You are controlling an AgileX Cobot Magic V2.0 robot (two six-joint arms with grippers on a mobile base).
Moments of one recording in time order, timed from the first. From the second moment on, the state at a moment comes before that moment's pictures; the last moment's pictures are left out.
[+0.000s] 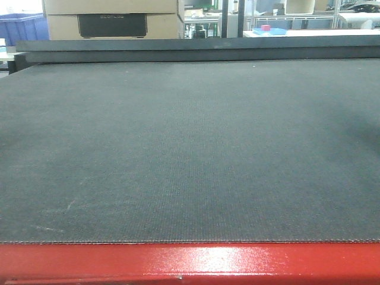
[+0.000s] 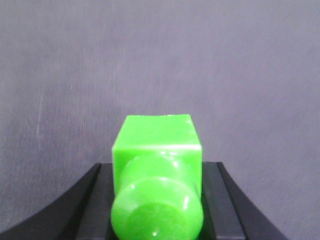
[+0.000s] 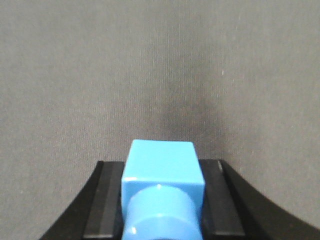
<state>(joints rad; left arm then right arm) -0.03 1.26 -0.97 -0.18 0.48 0.15 0.10 1.32 -1.16 0.10 0.82 0.04</state>
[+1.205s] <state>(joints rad) -0.03 0.48 -0.63 -0.20 0.26 0.15 0.10 0.59 -0.66 0.03 0.24 0.03</state>
